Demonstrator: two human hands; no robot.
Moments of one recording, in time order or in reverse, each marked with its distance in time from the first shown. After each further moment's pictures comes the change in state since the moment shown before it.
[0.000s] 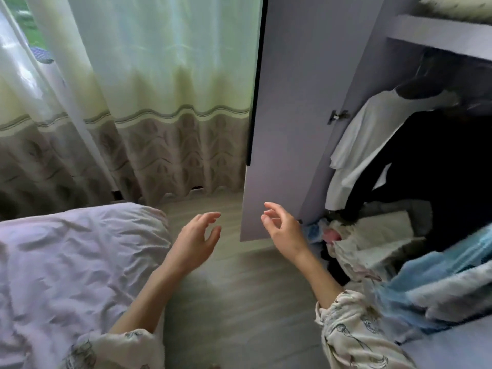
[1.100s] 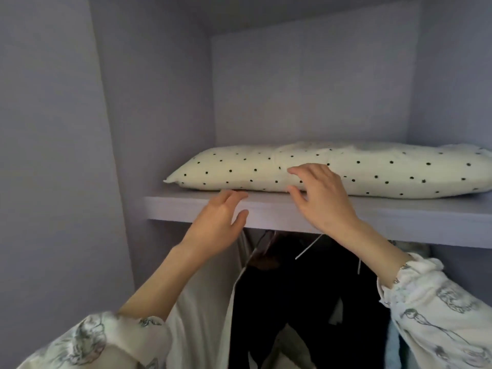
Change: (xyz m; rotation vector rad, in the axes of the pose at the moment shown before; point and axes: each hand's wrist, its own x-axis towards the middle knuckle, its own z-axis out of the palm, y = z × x) left_hand 0.506 0.472 0.146 -0.193 -0.158 1.321; right_hand 0.261 -0.042 -0.483 -1.152 1.125 0.026
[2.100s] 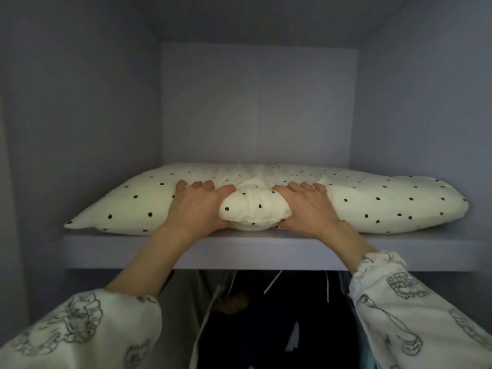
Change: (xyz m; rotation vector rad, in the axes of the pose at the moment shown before) left_hand 0.127 -0.046 0.017 0.422 0.026 0.201; right_hand 0.064 0.048 0.028 -0.461 -0.285 0.097
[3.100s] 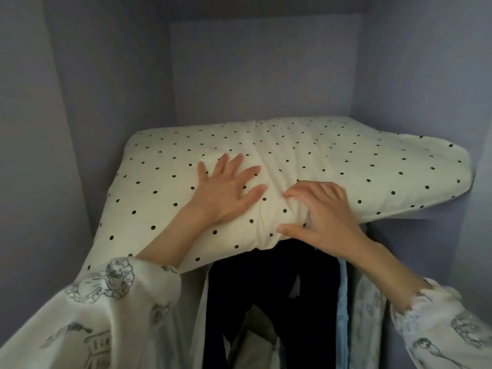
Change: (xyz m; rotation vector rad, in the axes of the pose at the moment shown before) left_hand -0.072 0.073 -0.058 -0.266 -0.195 -0.032; right_hand -0.153 -0.013 -0.056 0.352 0.184 -0.099
